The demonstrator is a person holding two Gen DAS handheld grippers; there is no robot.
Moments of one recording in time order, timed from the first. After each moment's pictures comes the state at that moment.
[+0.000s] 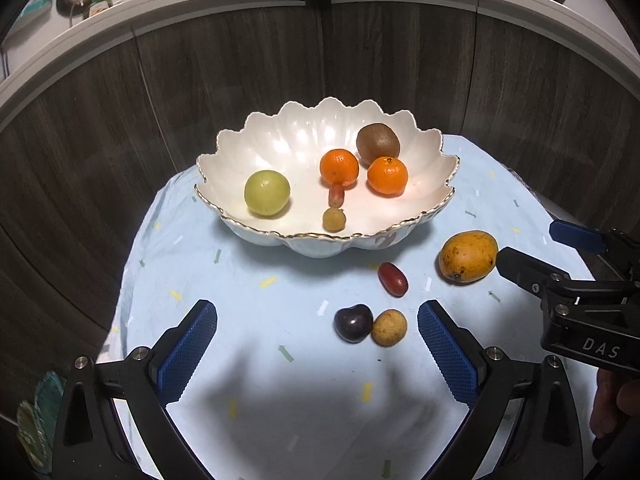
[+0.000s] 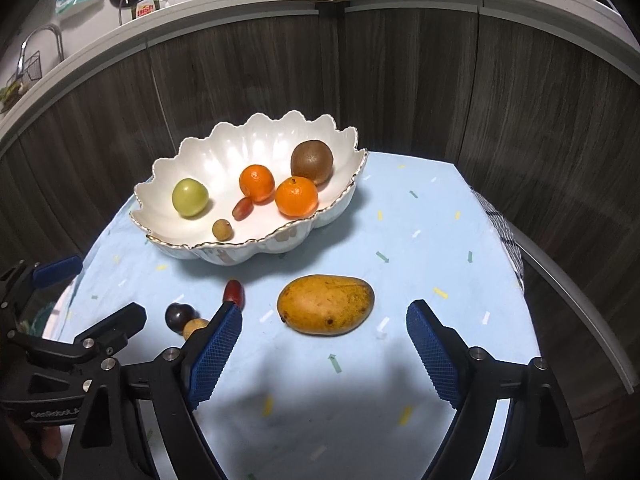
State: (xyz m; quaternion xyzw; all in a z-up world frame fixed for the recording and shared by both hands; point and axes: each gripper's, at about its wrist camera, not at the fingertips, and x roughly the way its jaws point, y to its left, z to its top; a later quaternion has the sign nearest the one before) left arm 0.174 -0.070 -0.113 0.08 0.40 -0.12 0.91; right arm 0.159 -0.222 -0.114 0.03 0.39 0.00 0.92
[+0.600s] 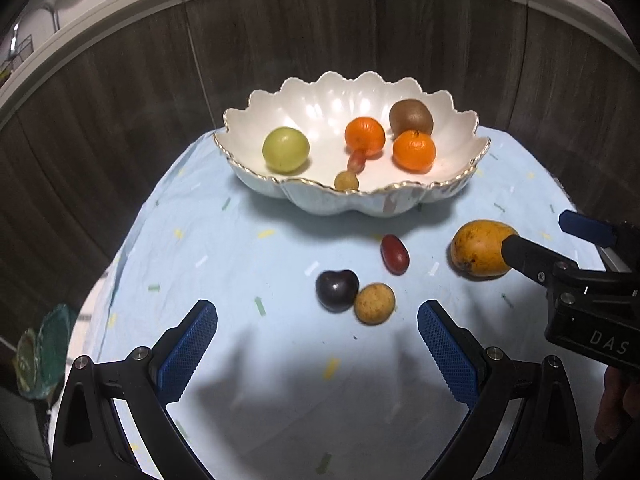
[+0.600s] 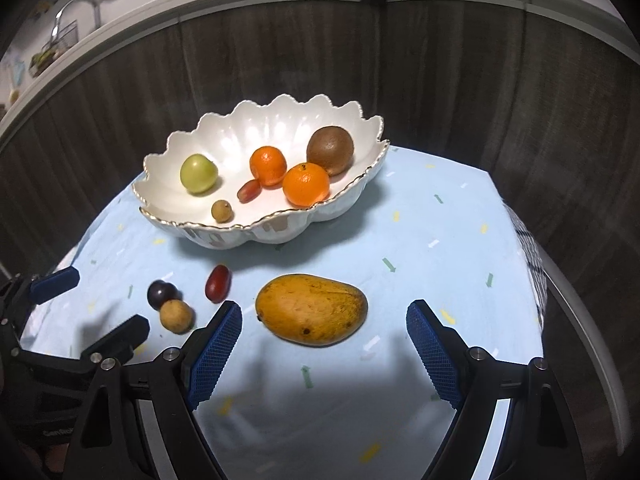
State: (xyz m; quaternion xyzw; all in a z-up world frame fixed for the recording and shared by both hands) left arm 0.159 -0.103 -0.142 0.04 0.42 0.00 0.91; right arm 0.183 -0.245 -0.134 -0.02 0.40 0.09 0.91
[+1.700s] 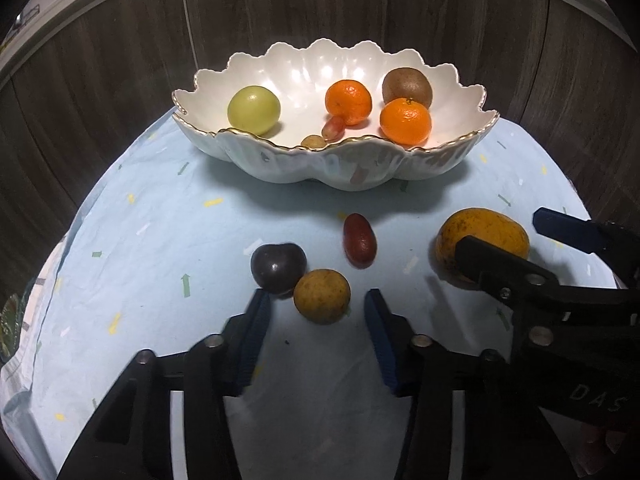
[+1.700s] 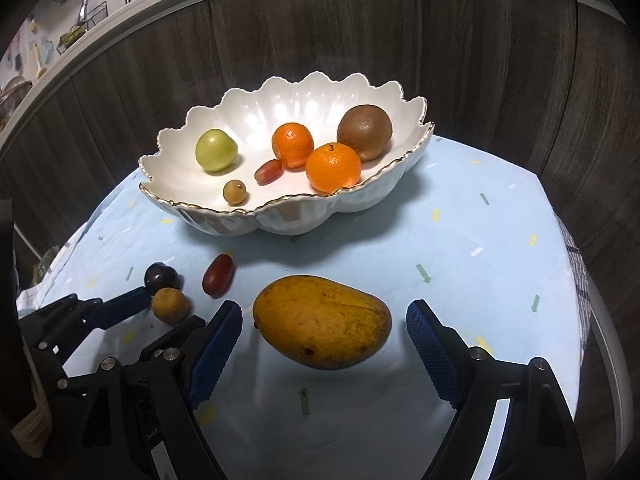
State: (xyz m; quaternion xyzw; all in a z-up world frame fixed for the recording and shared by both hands) left arm 0.173 -0.133 -0.182 0.00 0.45 0.01 0.89; right arm 0.208 -0.242 -0.158 -0.03 0.42 0.16 0.89
